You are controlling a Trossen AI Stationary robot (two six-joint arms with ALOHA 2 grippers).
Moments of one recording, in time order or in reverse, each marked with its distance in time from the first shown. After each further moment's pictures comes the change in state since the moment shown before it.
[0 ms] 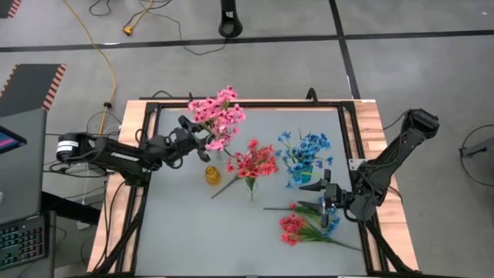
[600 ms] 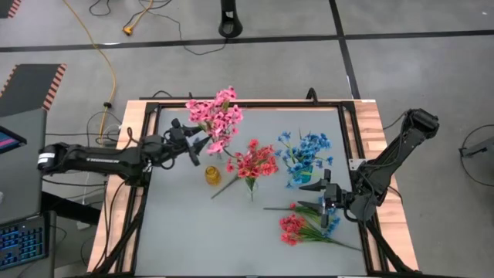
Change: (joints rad) left arm -0.015 -0.408 0.000 -0.694 -0.014 -0.142; right arm 0.000 0.000 0.000 0.002 0.000 0.000
